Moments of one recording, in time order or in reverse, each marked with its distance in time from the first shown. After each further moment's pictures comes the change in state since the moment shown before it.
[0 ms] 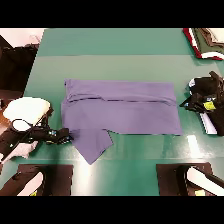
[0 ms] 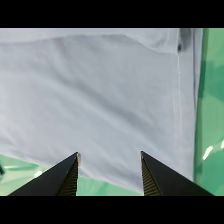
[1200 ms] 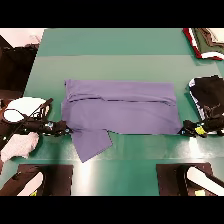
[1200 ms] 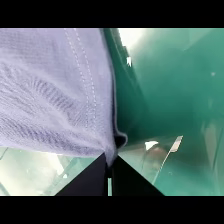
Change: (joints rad) left arm 0.000 0.000 0.159 -0.016 -0.122 0.072; right arm -0.086 0.001 -0.359 -0.165 -0.117 -0.036
